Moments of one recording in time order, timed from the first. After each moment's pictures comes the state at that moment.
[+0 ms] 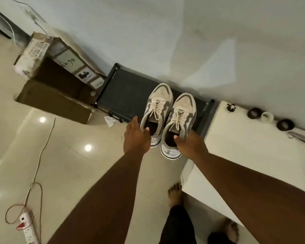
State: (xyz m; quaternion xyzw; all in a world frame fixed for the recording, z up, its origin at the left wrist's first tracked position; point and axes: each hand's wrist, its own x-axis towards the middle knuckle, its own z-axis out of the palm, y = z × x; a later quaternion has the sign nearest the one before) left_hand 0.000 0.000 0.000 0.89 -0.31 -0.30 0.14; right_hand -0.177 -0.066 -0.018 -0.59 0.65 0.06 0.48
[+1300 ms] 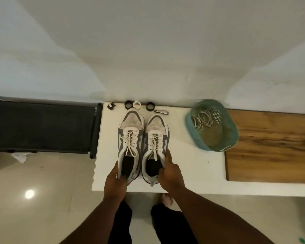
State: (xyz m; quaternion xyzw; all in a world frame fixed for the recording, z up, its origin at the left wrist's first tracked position) left_hand -0.305 0.067 0.007 0.76 -0.23 -0.56 0.24; right_hand -0.510 0.041 0.015 -0.49 0.75 -0.01 0.45
